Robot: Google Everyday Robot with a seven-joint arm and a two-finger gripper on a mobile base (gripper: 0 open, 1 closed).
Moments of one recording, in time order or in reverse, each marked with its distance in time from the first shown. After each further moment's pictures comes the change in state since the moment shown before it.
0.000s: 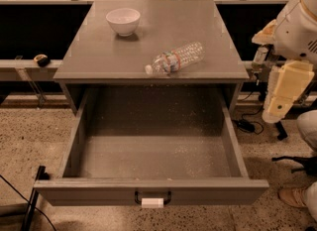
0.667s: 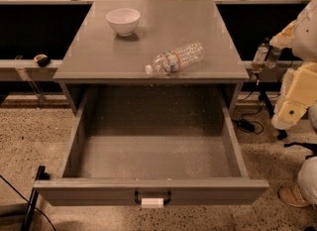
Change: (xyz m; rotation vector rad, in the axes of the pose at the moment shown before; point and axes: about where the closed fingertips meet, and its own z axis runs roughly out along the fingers) arm 0.014 0.017 -0.017 -0.001 0.003 0.123
